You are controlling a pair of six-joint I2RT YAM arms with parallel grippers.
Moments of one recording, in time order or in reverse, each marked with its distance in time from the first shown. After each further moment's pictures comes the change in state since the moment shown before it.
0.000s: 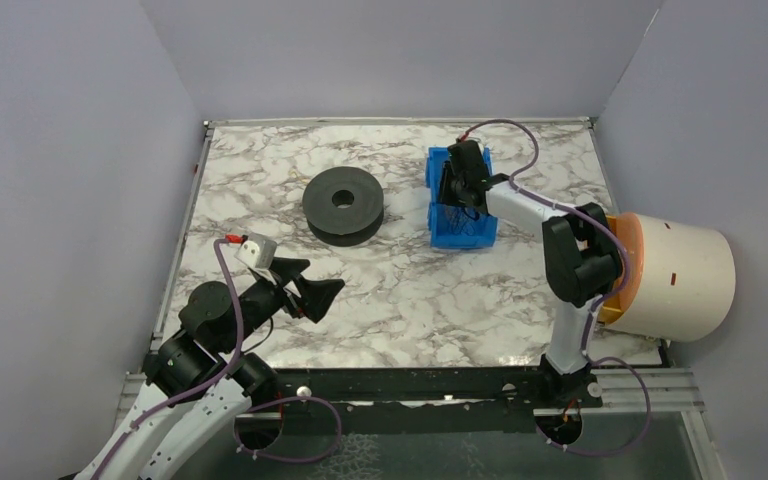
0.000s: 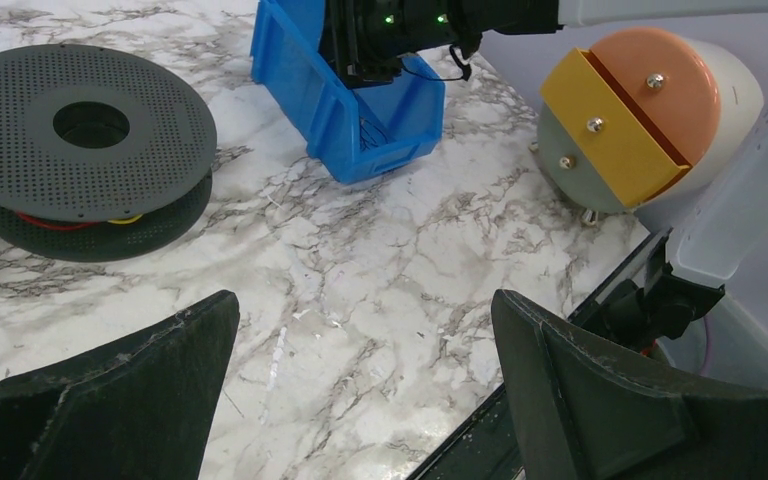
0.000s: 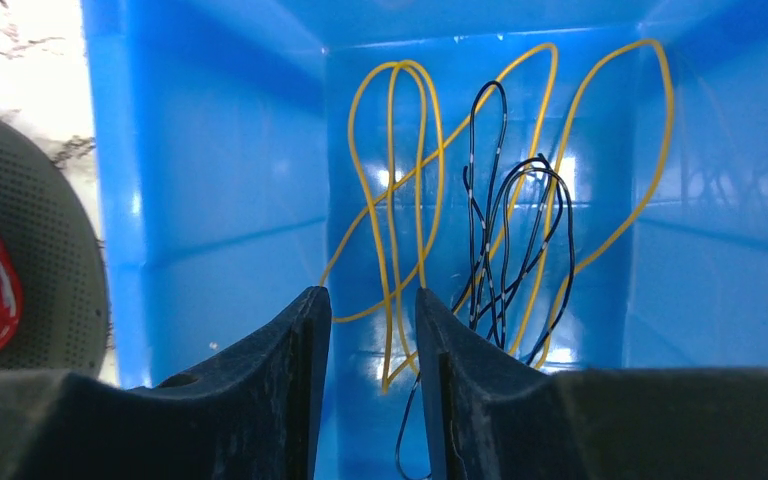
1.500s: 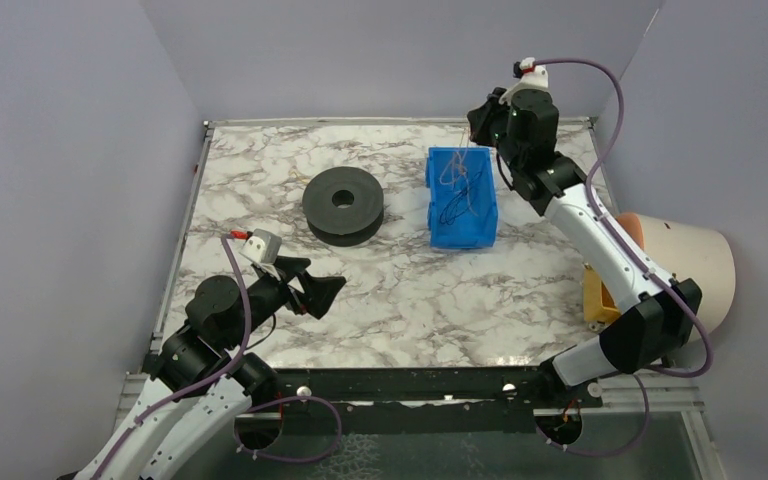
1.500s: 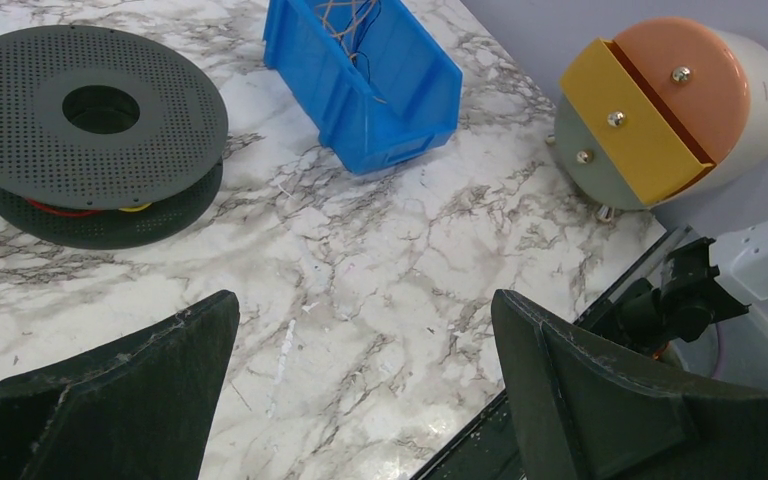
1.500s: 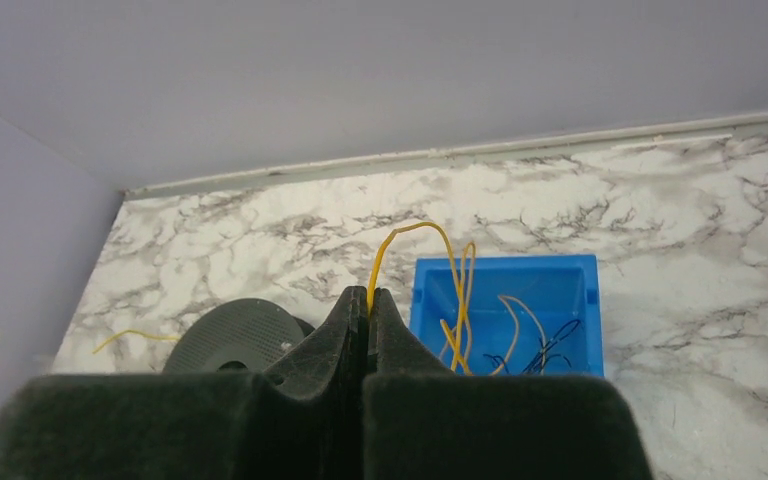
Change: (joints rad) left arm 0.019 0.039 0.000 0.000 0.000 0.000; right arm 0.000 -0.436 0.112 0.042 0.054 -0.080
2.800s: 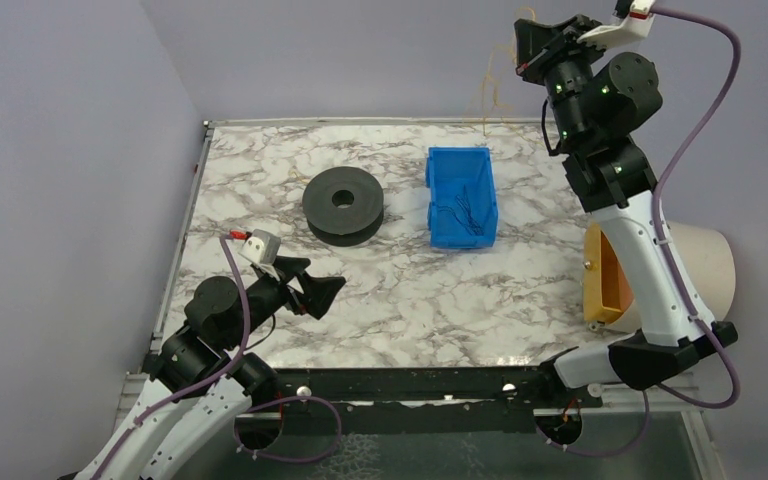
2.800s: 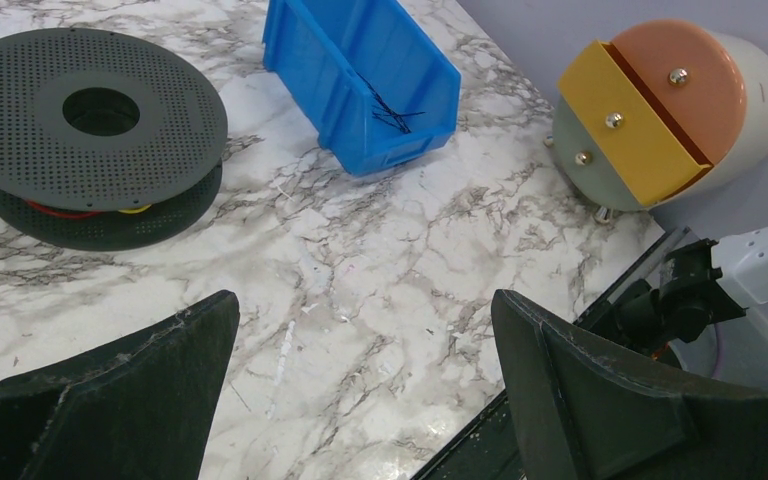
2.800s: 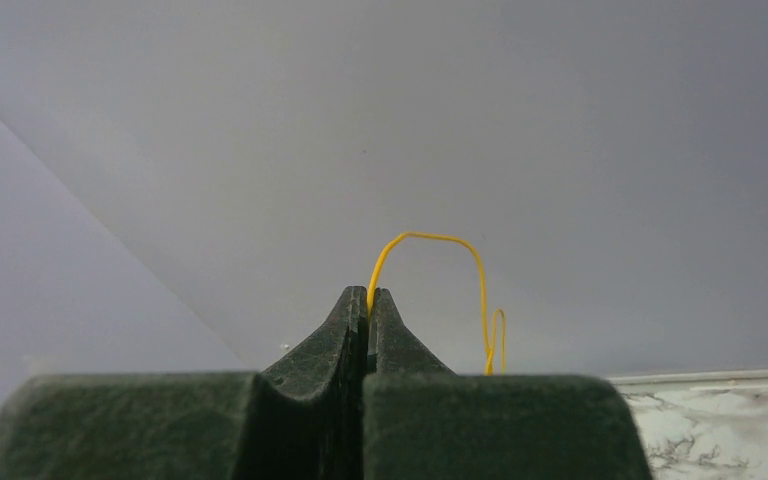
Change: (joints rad) left arm 0.000 -0.005 0.000 0.000 0.000 0.000; right arm 0.000 -0.090 0.380 0.068 0.016 0.019
